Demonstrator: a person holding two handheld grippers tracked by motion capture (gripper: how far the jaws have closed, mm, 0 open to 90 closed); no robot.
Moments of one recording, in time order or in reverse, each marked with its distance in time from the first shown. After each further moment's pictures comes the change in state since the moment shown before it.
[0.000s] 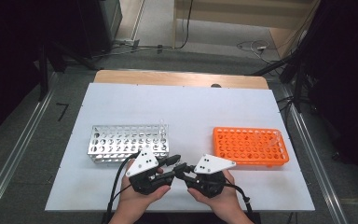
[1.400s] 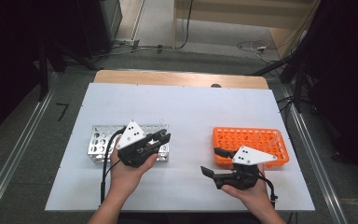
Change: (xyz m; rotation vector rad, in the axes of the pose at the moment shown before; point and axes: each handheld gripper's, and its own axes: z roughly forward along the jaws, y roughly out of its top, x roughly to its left) left arm 0.055 0.033 -0.007 -0.025 0.180 0.014; right arm -0.051 -0.017 -0.063 -0.066 -0.087 0.068
